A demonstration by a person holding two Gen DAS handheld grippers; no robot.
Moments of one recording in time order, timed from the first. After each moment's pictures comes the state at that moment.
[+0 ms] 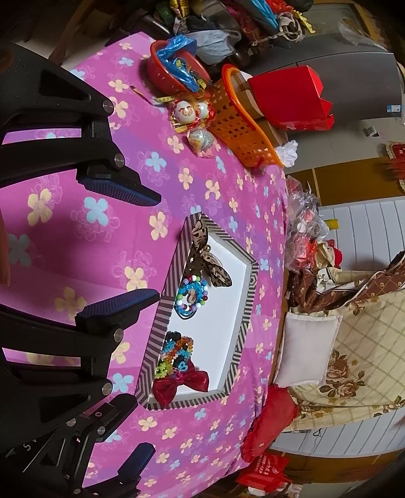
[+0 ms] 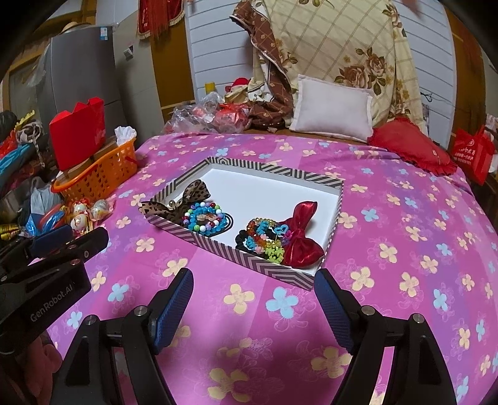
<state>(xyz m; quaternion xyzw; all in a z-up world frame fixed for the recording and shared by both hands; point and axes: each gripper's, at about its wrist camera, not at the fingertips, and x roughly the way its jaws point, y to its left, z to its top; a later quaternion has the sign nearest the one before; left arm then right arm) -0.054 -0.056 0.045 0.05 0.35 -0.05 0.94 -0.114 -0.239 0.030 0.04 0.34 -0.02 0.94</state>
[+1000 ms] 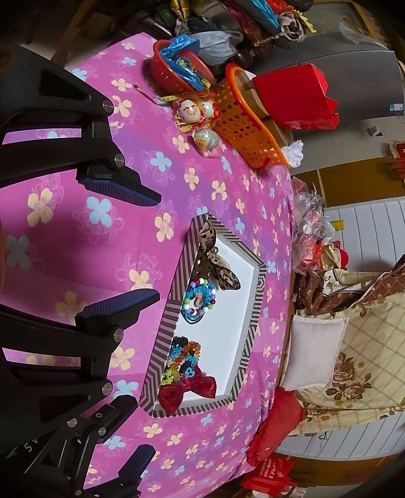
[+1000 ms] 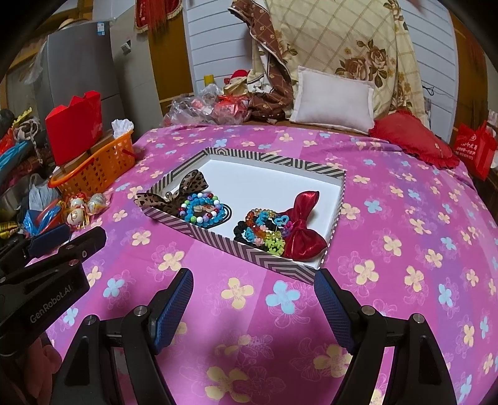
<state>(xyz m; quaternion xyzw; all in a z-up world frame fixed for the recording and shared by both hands) -0.047 -0.051 0.037 0.06 0.36 -0.05 0.93 -0.108 -0.242 0.020 0.05 0.36 -0.02 0.93</state>
